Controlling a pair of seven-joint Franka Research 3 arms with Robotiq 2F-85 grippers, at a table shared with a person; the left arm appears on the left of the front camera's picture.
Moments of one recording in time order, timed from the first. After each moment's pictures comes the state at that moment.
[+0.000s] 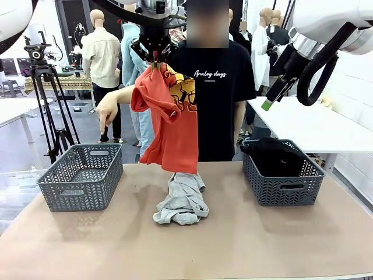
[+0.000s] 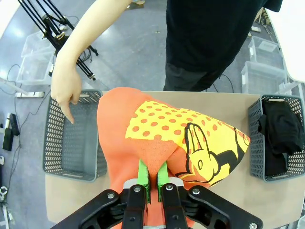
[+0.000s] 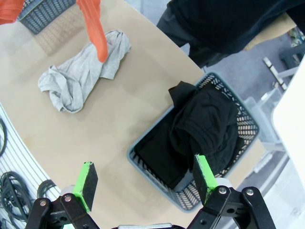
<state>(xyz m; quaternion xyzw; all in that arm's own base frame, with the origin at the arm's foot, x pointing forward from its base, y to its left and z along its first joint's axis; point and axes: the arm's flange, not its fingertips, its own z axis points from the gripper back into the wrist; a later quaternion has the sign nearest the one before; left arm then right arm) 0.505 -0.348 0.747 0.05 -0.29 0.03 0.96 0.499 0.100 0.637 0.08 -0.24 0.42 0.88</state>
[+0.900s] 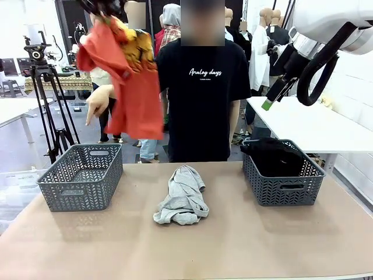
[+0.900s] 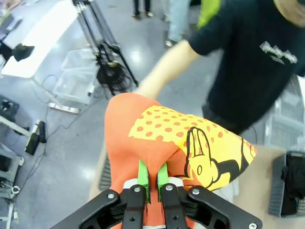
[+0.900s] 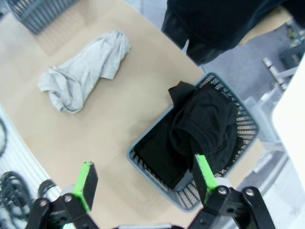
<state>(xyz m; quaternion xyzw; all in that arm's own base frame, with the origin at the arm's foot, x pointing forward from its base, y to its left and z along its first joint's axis) 0.484 -0.211 0.866 0.10 -0.38 0.11 0.91 0.499 0.100 0.637 0.08 -0.24 0.41 0.88</state>
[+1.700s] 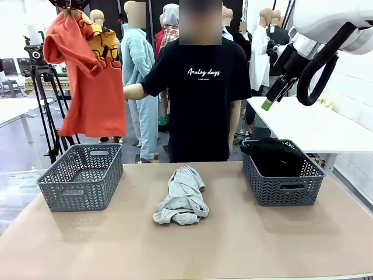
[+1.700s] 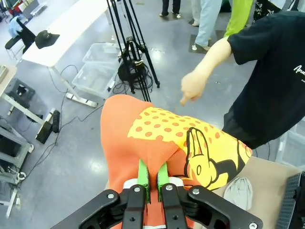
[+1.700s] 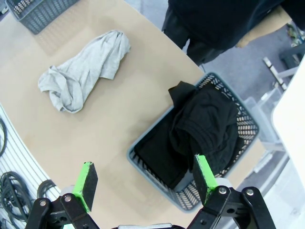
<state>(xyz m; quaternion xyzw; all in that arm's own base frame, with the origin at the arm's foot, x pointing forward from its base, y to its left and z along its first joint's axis) 0.500 -0.163 0.866 0.13 -0.37 0.17 0.90 0.499 0.100 0.637 0.08 -0.24 0.41 0.88</state>
